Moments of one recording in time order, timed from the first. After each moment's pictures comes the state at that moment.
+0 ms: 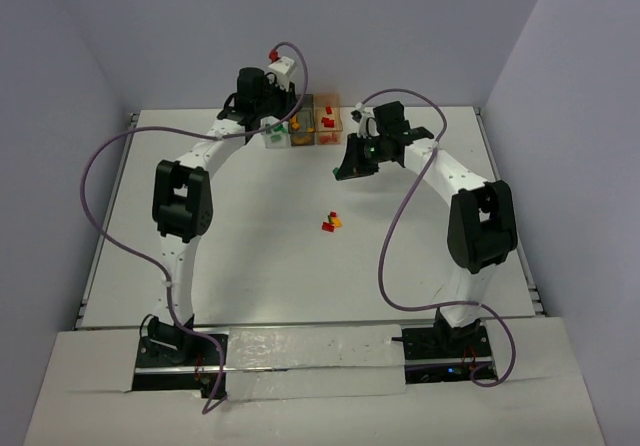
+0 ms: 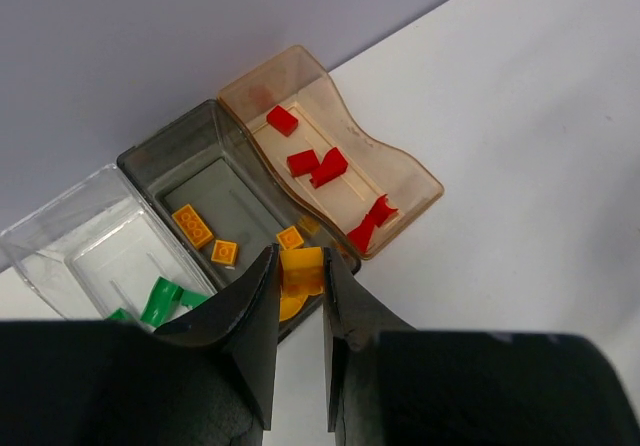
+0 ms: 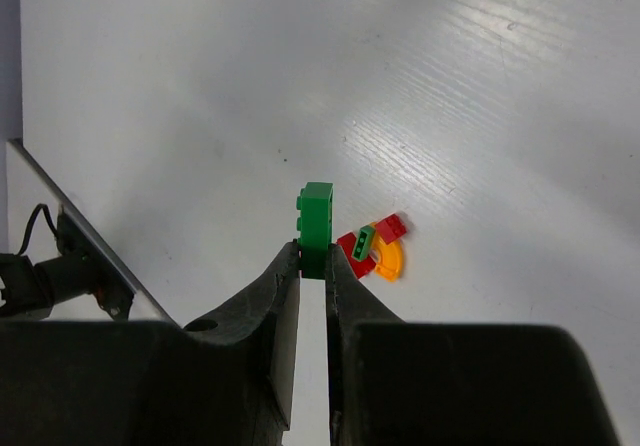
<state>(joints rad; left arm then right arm) -0.35 2.29 2.01 -0.04 0.36 0.03 0.31 1.84 1.47 -0.54 -0.56 0.26</state>
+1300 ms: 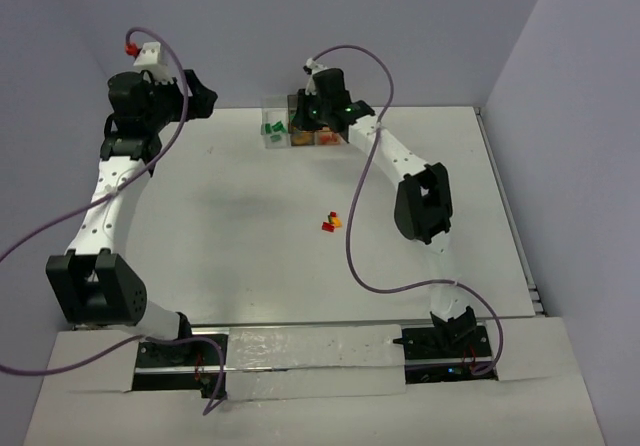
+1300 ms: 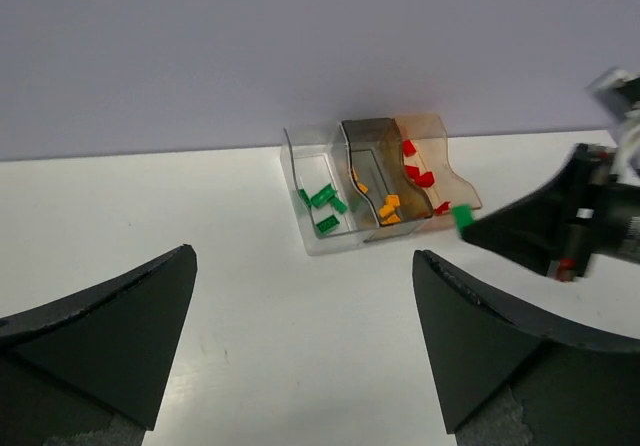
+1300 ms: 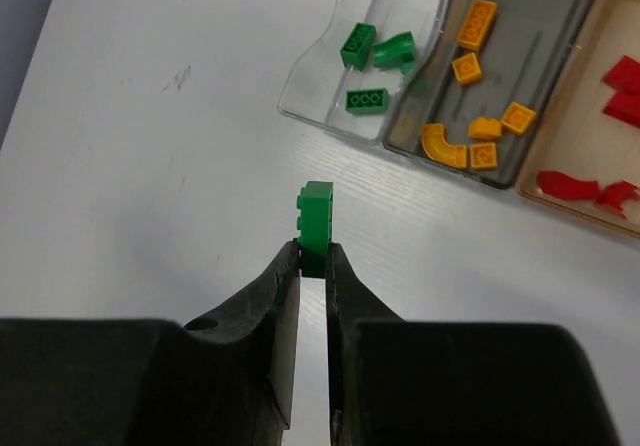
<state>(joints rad) -0.02 1.51 1.44 -0.11 0.28 -0.20 0.49 2.29 2.19 -0.45 -0.17 0.34</state>
